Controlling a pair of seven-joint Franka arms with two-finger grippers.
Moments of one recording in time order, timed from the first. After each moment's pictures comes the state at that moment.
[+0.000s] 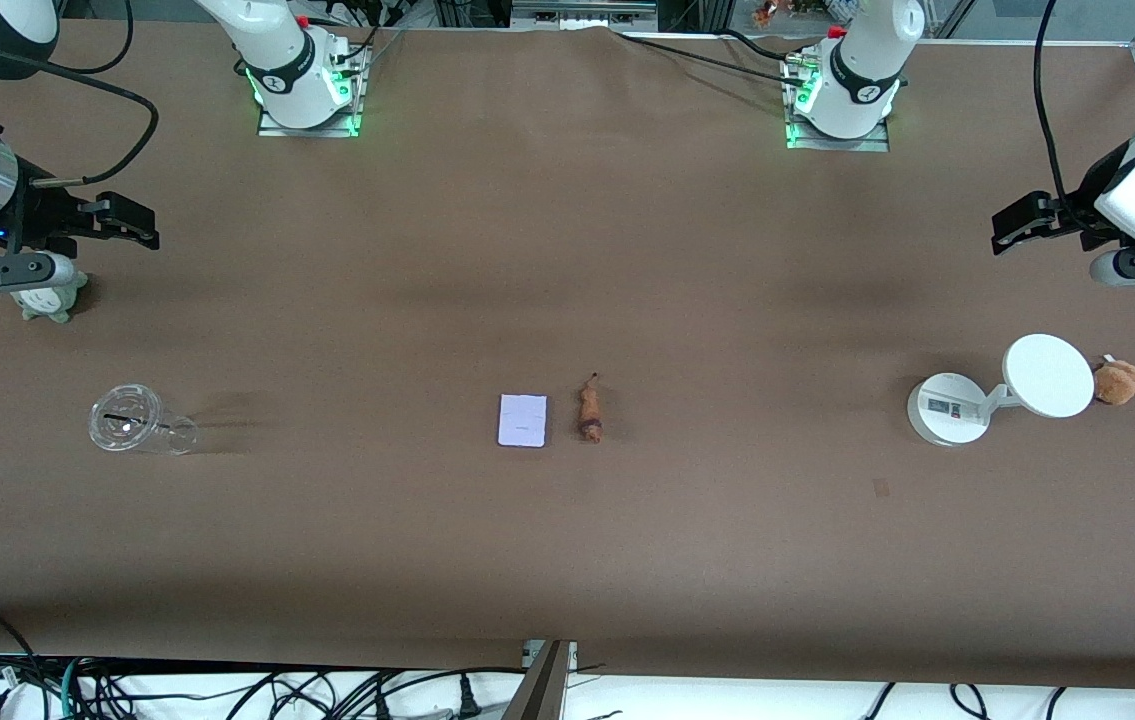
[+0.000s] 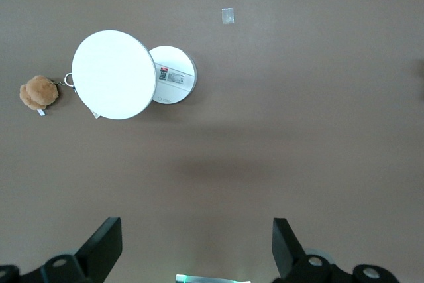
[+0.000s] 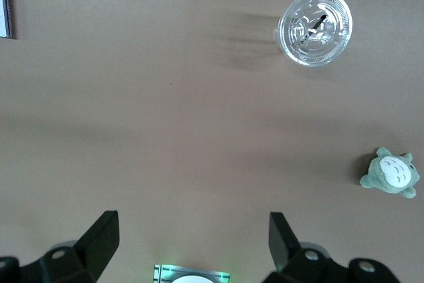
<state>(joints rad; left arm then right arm) 0.10 0.03 -0.14 -1.59 0.04 1.50 -0.10 -0.06 0.04 0.11 -1.66 -0.01 1.54 -0.08</state>
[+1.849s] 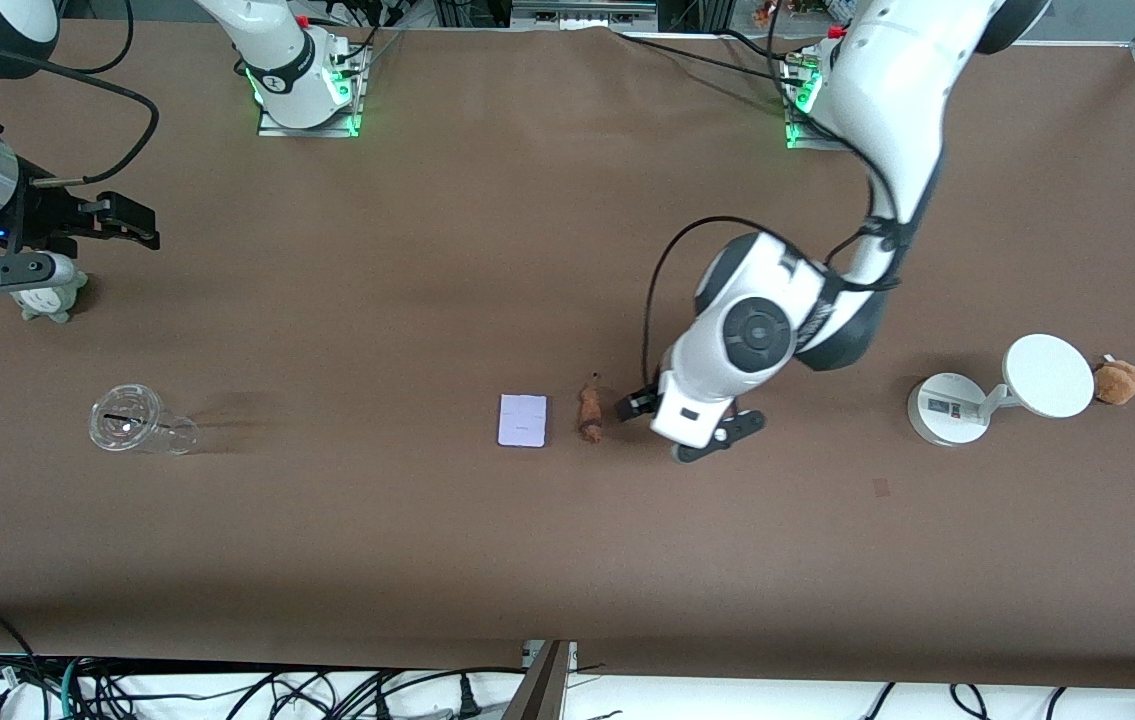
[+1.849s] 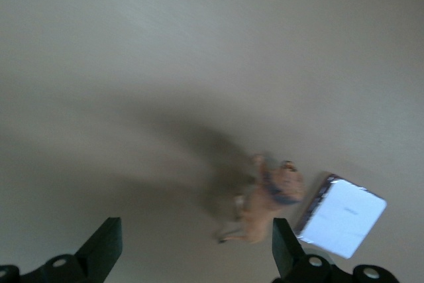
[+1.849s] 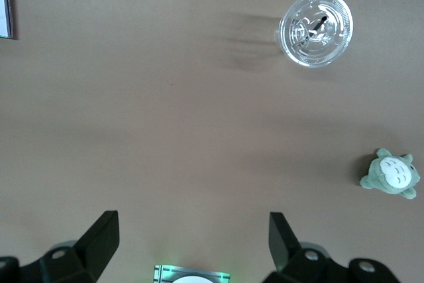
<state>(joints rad) -0.39 0.78 -0.18 -1.31 -0.08 2.13 -0.95 -0.06 0.04 0.11 -1.66 -0.01 1.54 -0.08</state>
